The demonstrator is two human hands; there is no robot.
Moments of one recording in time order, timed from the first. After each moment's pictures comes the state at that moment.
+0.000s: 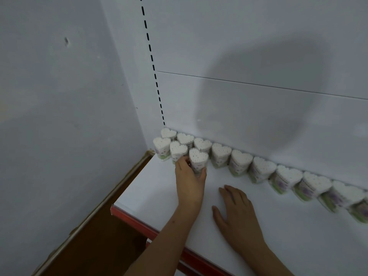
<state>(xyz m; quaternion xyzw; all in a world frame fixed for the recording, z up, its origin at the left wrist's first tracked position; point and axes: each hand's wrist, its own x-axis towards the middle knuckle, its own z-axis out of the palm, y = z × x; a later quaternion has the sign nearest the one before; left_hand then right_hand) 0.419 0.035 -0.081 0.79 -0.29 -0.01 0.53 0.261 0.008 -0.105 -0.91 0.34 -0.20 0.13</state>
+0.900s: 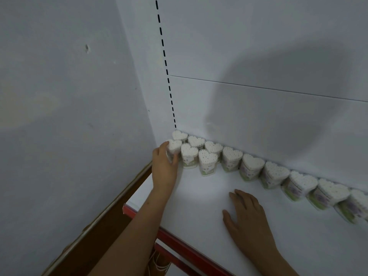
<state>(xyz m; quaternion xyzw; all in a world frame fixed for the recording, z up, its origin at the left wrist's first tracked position) 0.518 0.073 -0.057 0.81 -0.28 0.04 0.52 0.263 0.004 -0.113 -0.91 0.33 -0.23 0.11</state>
